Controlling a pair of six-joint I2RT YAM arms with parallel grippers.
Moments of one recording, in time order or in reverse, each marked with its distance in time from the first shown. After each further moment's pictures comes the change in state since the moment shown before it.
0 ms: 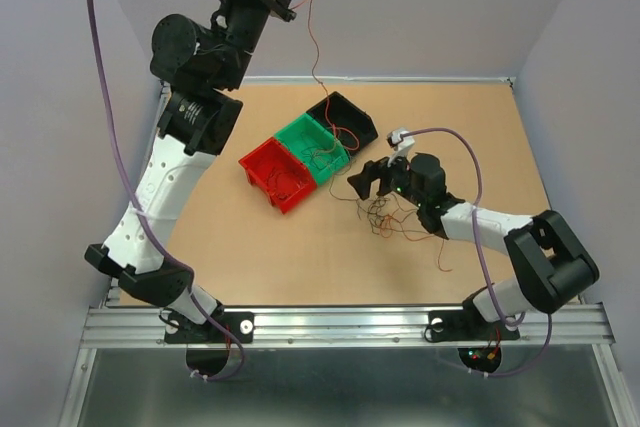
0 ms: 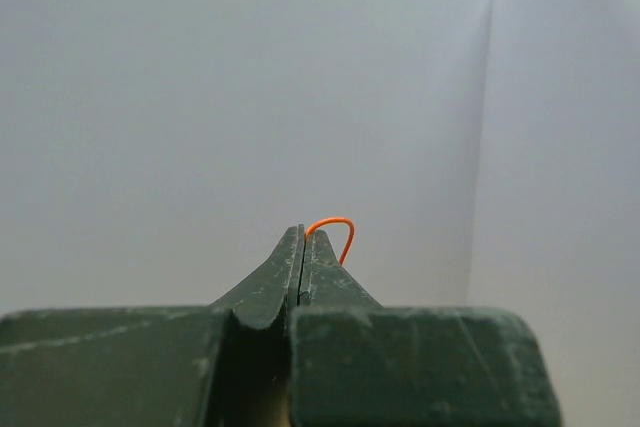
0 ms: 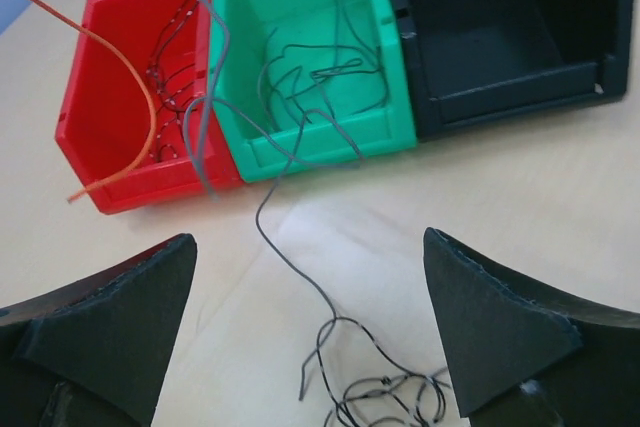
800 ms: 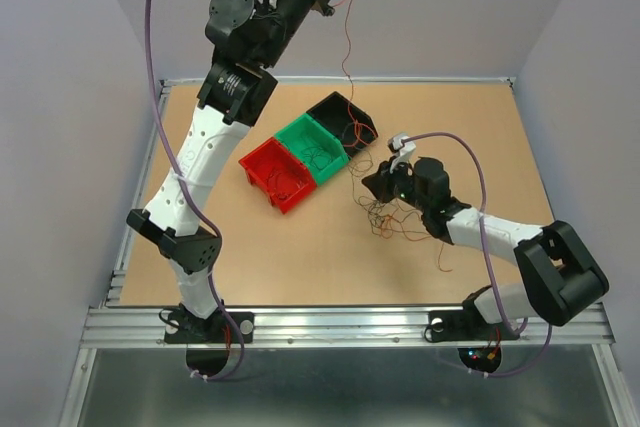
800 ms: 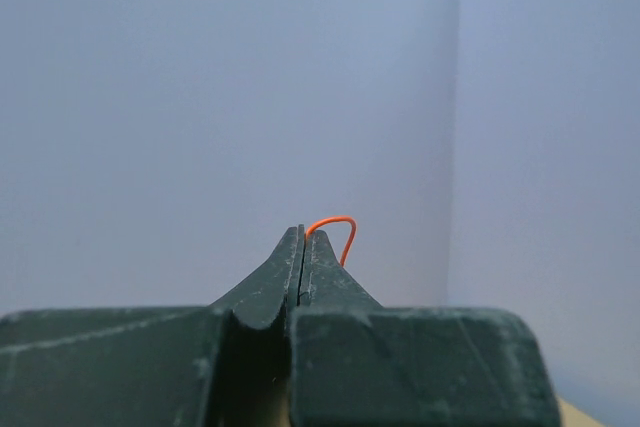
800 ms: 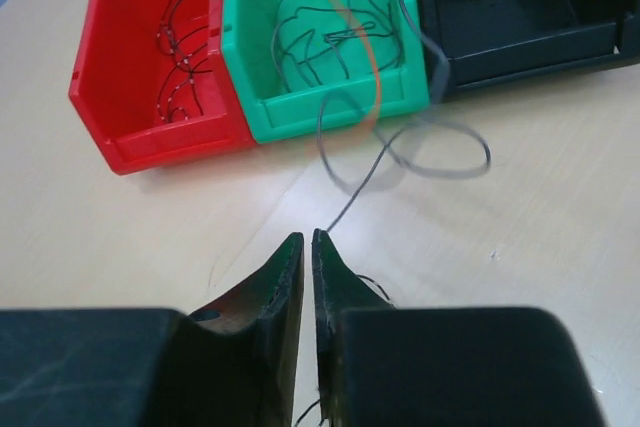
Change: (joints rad) left arm -0.017 0.240 0.263 -0.167 0.105 0.027; right arm 0.000 -0.048 -0.027 -0.063 -0.070 -0.012
